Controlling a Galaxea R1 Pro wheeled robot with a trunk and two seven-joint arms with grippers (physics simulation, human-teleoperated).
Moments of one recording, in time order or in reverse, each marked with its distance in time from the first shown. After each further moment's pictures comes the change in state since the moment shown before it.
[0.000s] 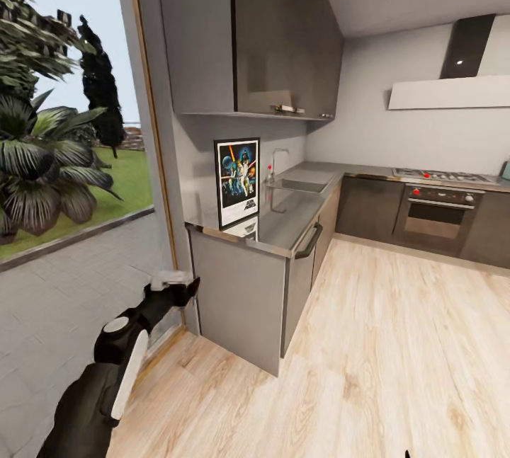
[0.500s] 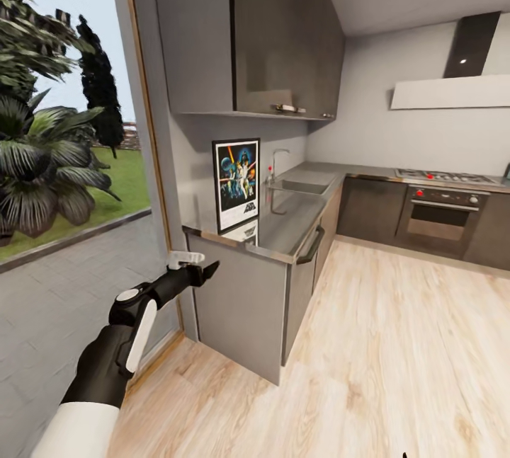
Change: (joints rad) left arm -0.180 0.003 0.009 0.198 0.045 -0.037 -0.262; right arm 0.005 0.015 -0.004 -0.002 0.008 -0.002 -0.001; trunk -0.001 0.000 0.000
